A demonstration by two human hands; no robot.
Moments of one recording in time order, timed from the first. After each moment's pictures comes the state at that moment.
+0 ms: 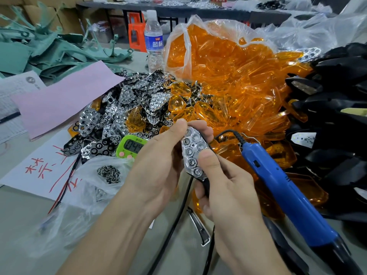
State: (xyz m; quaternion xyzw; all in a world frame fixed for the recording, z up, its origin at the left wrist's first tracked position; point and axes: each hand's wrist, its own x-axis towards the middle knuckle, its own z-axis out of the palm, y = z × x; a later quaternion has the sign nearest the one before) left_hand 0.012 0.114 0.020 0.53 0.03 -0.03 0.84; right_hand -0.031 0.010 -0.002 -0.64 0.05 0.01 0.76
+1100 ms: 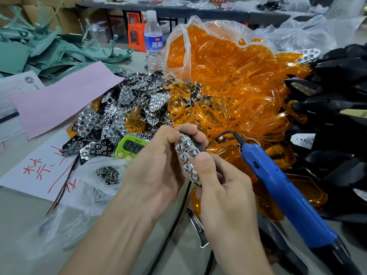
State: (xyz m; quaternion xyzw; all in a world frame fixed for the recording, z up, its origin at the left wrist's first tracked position) left_hand 0.008 0.121 0.010 0.42 0.00 -0.10 0.90; right_hand -0.037 0.011 -0.010 -0.76 0.00 -0.08 0.65
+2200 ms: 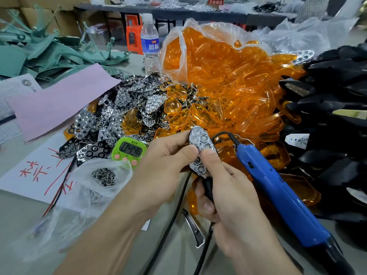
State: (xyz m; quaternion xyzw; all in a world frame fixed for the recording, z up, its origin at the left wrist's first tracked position) left_hand 0.004 0.123 0.001 0.68 -0.09 -0.02 0.72; right_hand -0.027 -0.006 0.011 -0.55 0.13 0.12 0.82
